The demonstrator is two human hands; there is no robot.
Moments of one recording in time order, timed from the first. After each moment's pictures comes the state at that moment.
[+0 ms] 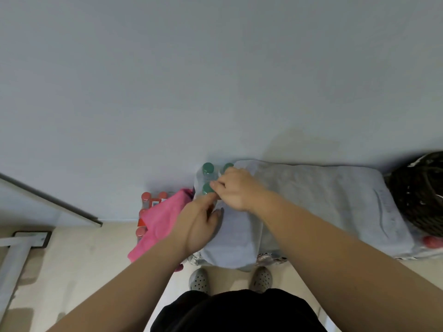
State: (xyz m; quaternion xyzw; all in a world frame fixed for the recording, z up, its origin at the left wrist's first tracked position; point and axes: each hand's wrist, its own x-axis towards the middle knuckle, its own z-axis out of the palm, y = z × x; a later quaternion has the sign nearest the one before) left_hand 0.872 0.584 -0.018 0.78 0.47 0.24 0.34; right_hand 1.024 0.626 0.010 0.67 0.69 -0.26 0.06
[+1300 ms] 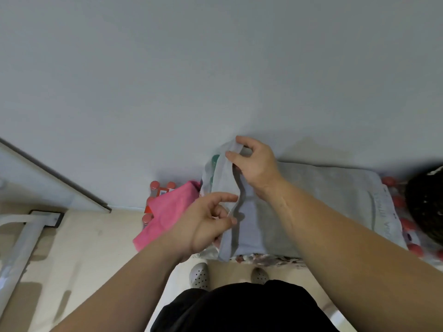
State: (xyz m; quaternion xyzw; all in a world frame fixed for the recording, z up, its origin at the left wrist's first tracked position) left_hand 0.872 0.555 0.001 0.52 0.47 0.22 0.68; right_hand 1.039 0.635 0.003 0.69 0.44 -0.42 -0.39
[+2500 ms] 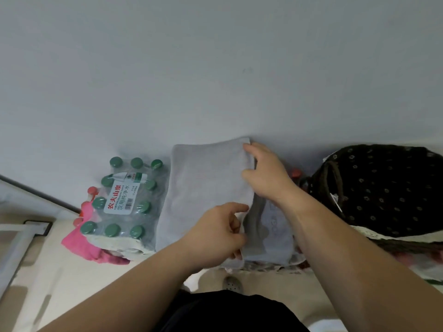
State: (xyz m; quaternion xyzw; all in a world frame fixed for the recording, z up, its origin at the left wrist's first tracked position) left_hand 1.191 0.474 0.031 0.63 0.51 0.12 0.57; right_hand 1.359 0.555 0.018 0.67 0.61 -0.34 -0.25
